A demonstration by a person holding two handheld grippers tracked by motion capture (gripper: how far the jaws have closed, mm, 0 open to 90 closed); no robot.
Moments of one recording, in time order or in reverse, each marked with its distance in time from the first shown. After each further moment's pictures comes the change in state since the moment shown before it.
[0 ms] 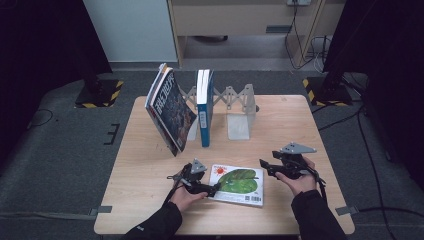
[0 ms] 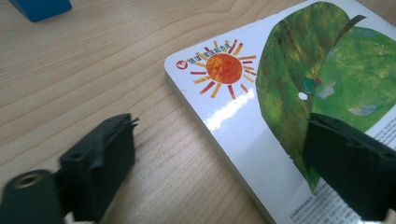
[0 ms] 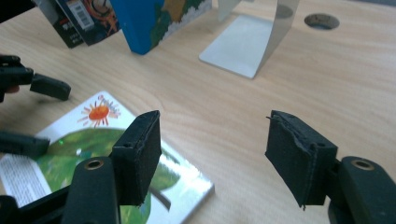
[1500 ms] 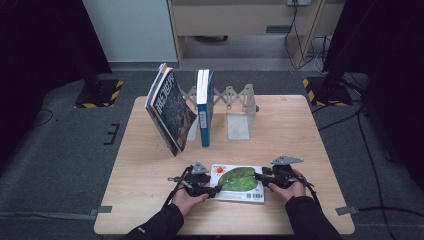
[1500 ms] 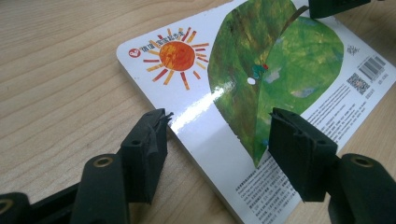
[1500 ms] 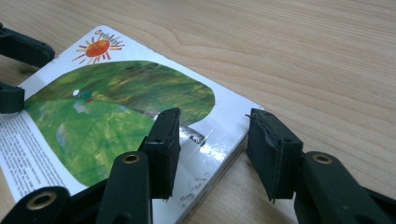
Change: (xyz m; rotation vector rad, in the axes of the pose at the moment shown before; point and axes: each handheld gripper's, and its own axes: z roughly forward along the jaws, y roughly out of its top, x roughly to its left) left arm -0.012 0.003 -0.005 0.026 -0.090 -0.057; right arm 0.007 -0.043 0.038 0.120 0.077 0.060
